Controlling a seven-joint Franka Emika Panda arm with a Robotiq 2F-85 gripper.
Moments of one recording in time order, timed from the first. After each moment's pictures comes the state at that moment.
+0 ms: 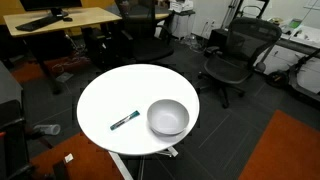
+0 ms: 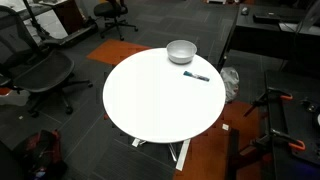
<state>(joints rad) -0.18 -0.61 -0.23 -2.51 -0.41 1.88 -0.41</state>
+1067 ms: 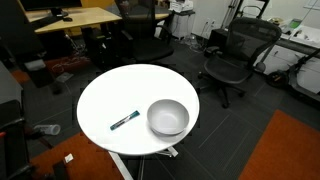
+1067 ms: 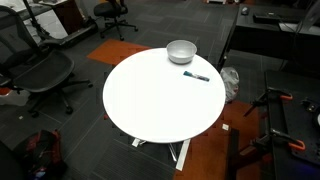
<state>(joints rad) -0.13 -0.53 -0.22 -2.51 -0.34 2.03 -0.36</state>
